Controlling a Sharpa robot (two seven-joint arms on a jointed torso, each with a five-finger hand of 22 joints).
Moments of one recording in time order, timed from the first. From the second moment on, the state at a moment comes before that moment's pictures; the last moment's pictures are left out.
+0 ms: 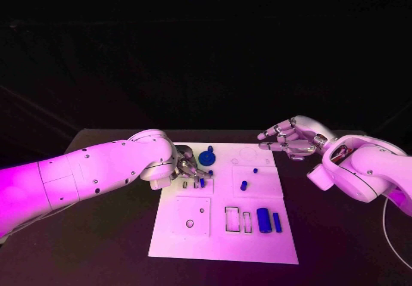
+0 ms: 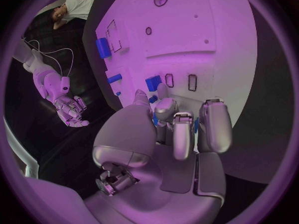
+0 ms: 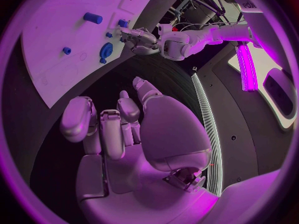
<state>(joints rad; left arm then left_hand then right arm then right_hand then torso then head) 1.29 -0.70 -0.02 1.44 -0.99 0.13 -0.64 1.17 0.12 -0.25 0.29 0.06 0.97 0.03 0.61 0.63 1.29 -0.03 1.15 1.07 1.47 -0.08 1.57 1.31 0.08 1.47 0.02 1.35 1.28 1.32 -0.95 -0.03 1.65 -0.83 -0.29 0.03 1.30 -0.03 0.13 0.02 0.33 0.96 0.15 0.13 0.08 1.26 0.06 1.17 1.15 1.46 -0.01 1.47 1.31 0.10 1.34 0.09 1.30 1.01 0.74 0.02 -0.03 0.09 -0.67</state>
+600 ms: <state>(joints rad) 1.29 -0.69 -0.02 1.44 -0.99 0.15 -0.64 1.19 0.12 -0.25 0.29 0.06 0.96 0.03 0.62 0.64 1.30 -0.03 1.15 1.08 1.47 -0.08 1.57 1.31 0.08 1.47 0.02 1.36 1.29 1.32 -0.94 -0.03 1.64 -0.83 -0.28 0.03 1.30 -0.03 0.13 0.02 0.33 0.96 0.15 0.13 0.08 1.26 0.06 1.17 1.15 1.46 -0.01 1.47 1.31 0.10 1.34 0.09 1.30 1.01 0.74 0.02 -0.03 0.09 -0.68</state>
